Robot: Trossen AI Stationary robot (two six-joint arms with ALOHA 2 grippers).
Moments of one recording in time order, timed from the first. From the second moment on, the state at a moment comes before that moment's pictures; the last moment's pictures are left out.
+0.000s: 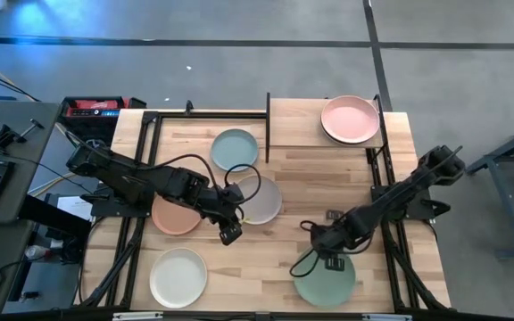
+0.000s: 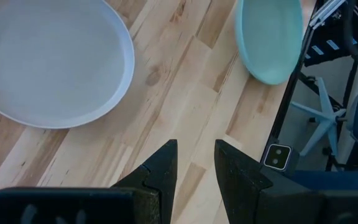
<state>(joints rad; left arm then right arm) -0.31 1.55 1.43 -0.86 -0.04 -0.83 0.57 1.54 1.00 -0.82 0.01 0.71</state>
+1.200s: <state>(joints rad) -0.16 1.55 1.43 -0.86 -0.40 -0.54 0.00 0.87 1.00 -1.02 0.16 1.10</state>
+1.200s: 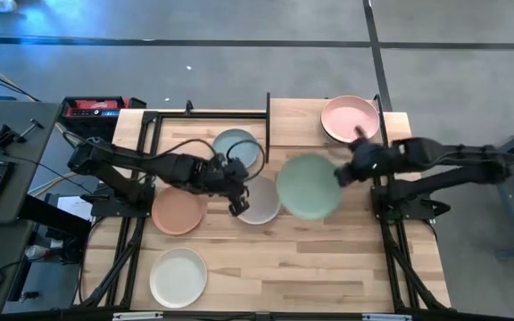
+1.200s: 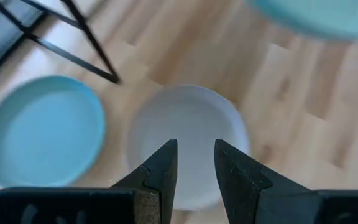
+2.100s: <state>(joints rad) 0.26 1.55 1.43 -0.73 -0.33 -0.16 -0.67 0.66 1.00 -0.99 0.38 1.05</state>
